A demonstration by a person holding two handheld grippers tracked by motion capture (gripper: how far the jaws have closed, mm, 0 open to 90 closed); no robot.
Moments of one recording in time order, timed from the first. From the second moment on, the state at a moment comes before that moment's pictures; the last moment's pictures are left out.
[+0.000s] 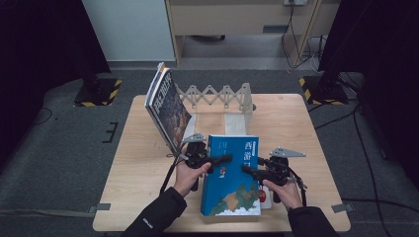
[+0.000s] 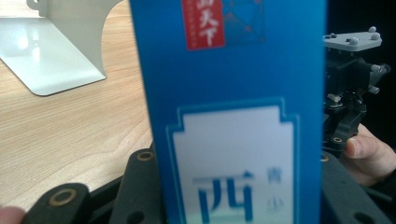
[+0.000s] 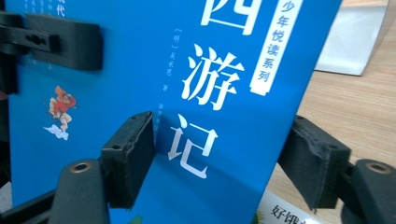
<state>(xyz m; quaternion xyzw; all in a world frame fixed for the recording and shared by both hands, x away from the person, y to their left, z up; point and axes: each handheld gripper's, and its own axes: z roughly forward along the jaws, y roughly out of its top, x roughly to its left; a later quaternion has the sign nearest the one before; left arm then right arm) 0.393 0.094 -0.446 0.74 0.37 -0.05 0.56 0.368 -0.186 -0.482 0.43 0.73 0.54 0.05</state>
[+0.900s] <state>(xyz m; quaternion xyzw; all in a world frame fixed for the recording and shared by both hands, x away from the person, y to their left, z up) 0.387 0.108 -0.409 0.73 0.37 -0.03 0.57 0.365 -0.188 -0.475 0.39 0.70 0.59 0.05</state>
